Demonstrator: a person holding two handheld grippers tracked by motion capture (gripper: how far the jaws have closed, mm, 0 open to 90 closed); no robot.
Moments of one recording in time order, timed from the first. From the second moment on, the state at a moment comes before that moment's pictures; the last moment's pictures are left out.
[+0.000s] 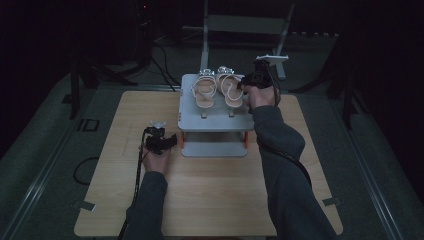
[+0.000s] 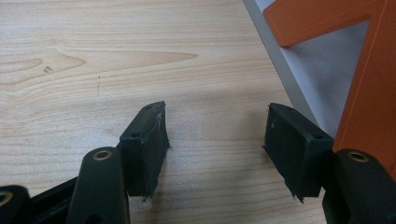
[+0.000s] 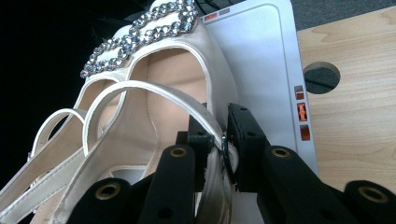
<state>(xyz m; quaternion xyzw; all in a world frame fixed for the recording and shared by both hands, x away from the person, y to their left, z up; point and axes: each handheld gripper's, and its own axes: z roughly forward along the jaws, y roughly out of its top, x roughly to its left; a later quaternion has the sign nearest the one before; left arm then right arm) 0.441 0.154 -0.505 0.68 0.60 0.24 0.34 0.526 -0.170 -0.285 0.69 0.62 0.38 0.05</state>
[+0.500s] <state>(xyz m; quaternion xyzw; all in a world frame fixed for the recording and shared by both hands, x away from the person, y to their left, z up) 0.441 0.154 -0.505 0.68 0.60 0.24 0.34 0.527 -0.171 -0.287 0.67 0.63 0.39 0.02</state>
